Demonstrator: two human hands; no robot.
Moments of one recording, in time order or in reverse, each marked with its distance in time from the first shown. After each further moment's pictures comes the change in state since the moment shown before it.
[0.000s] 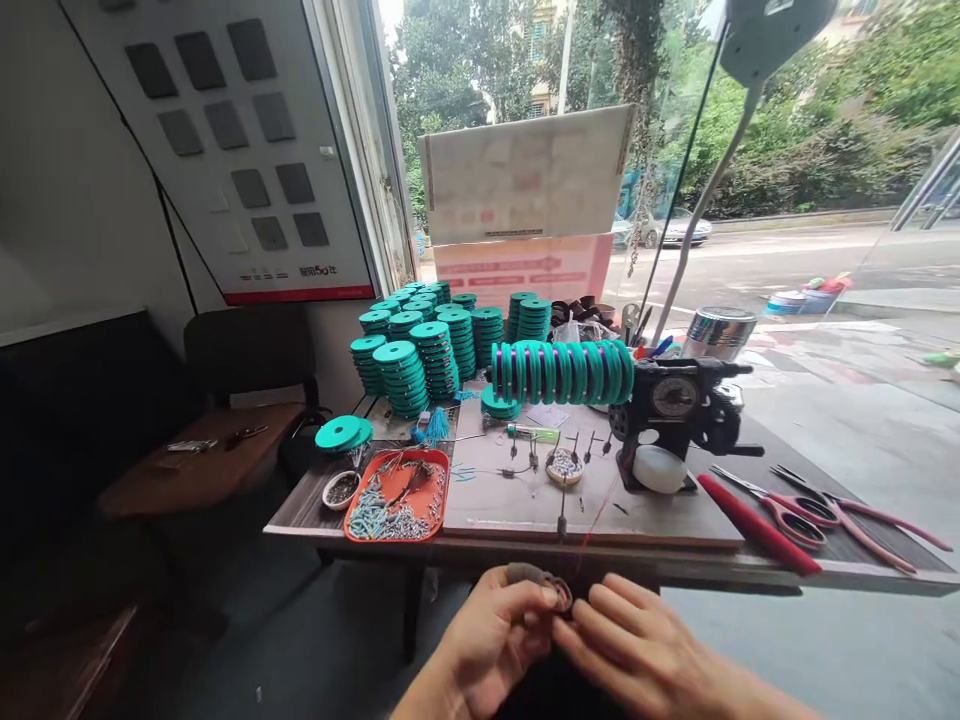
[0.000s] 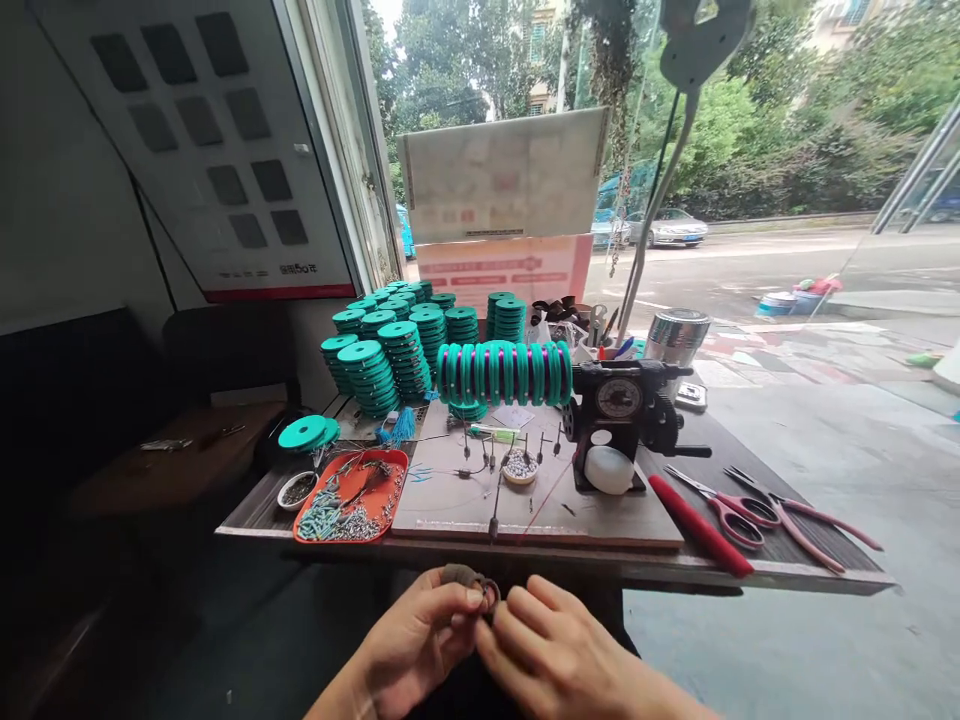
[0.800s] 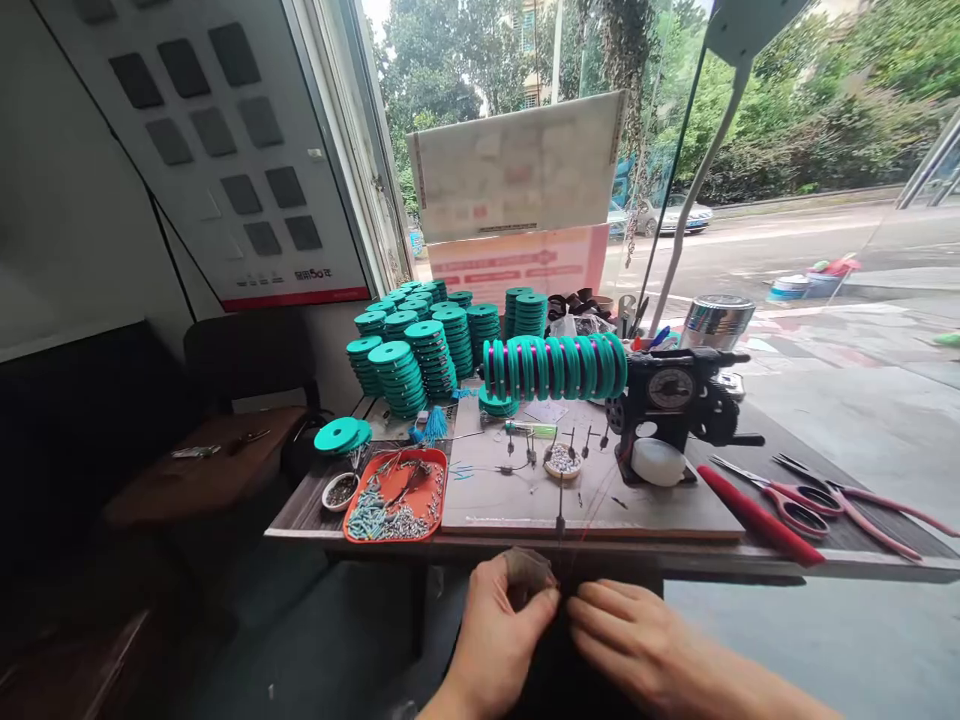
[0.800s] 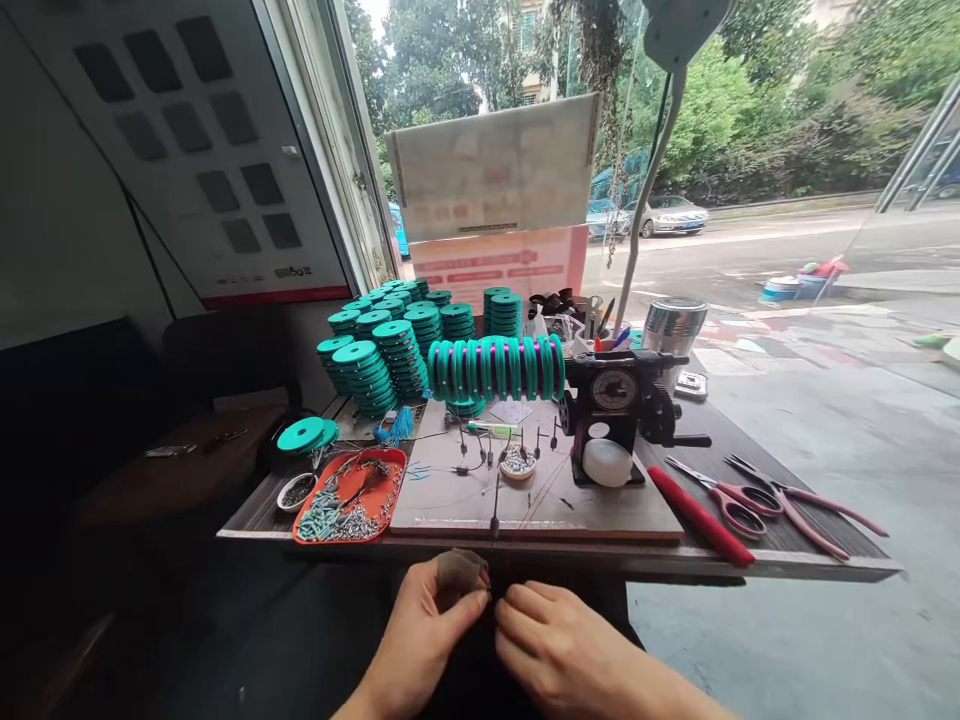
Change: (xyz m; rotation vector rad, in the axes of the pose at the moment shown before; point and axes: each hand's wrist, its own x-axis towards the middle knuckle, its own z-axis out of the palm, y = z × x) left_hand -0.001 -0.009 -0.001 0.629 0.055 0.551; right_hand -0.008 -0.002 0.012 0.154 -0.174 0.084
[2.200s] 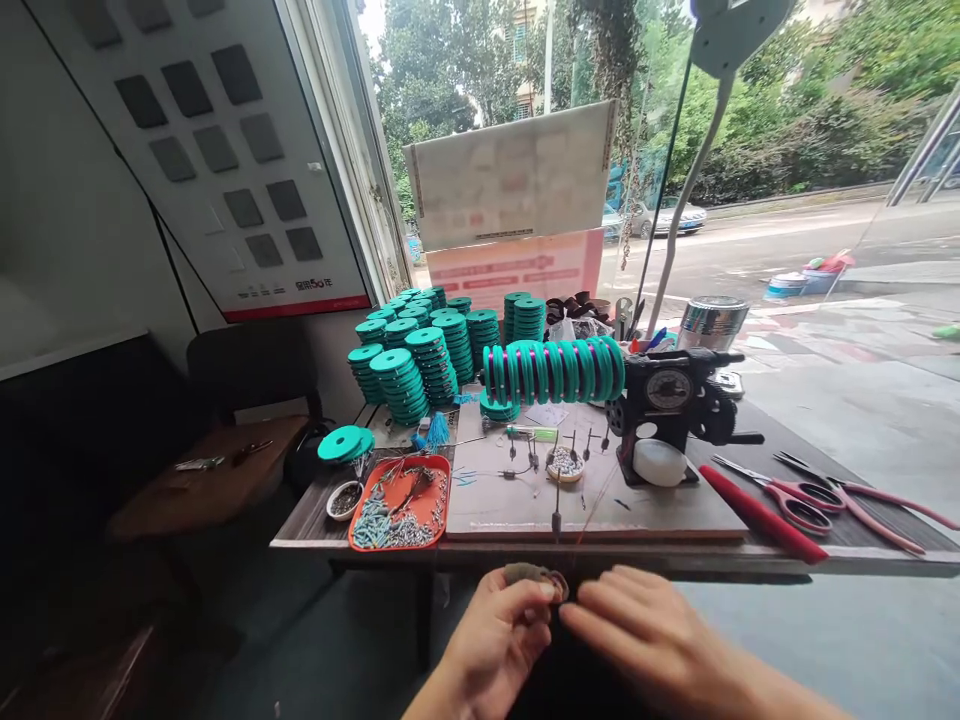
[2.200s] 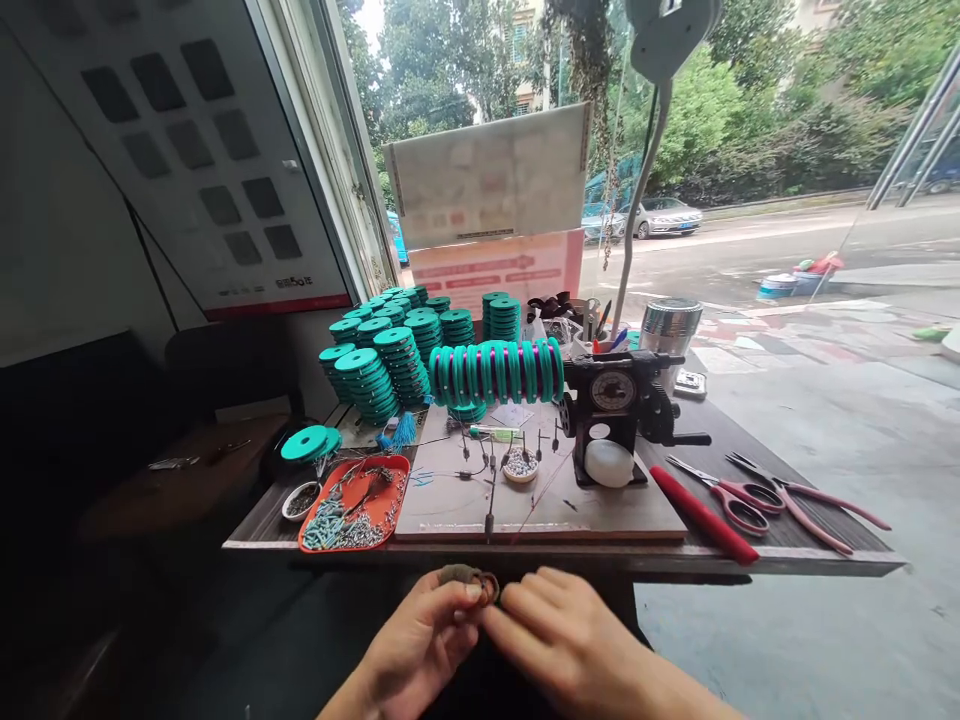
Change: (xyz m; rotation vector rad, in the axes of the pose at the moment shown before) left_hand 0.001 0.009 -0.003 -0.635 0.110 -0.576; right_hand 0.013 0.002 -0.018 -0.030 0.298 0.033
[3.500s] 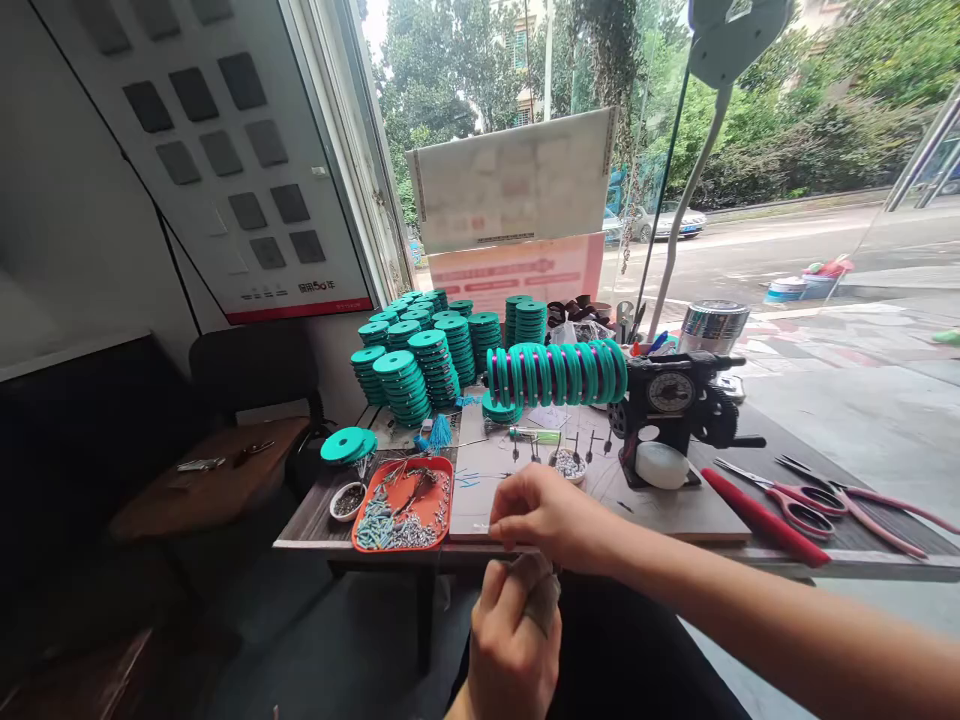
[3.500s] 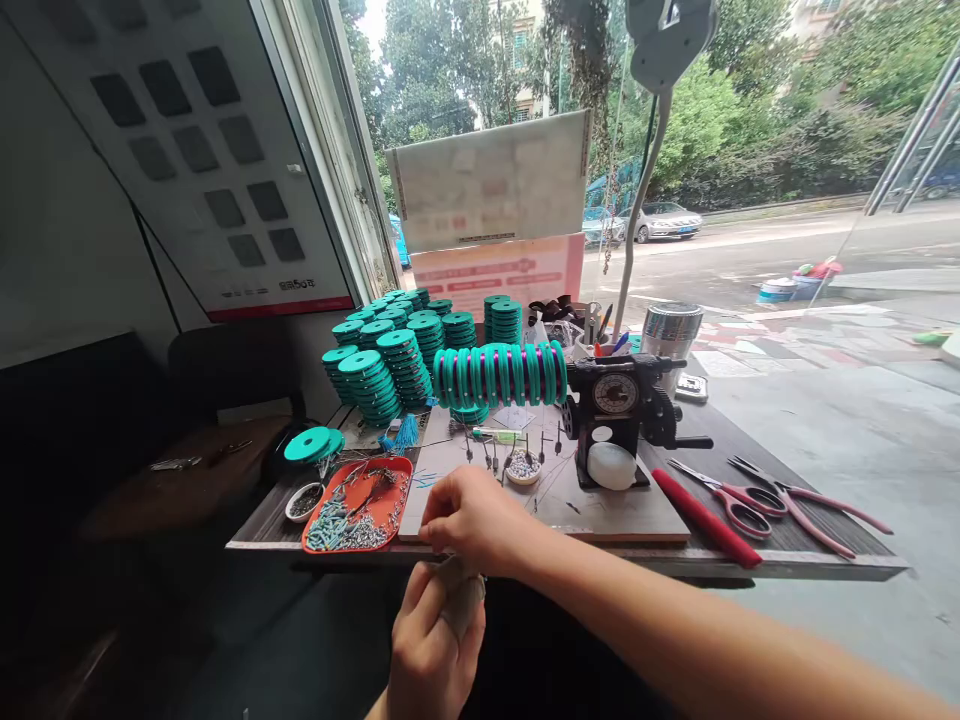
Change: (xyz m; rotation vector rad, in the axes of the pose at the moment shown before) left_hand 0.010 -0.020 -0.011 1.237 0.255 1.775; right_hand 0.103 0.026 0.010 0.698 -0.354 0.781
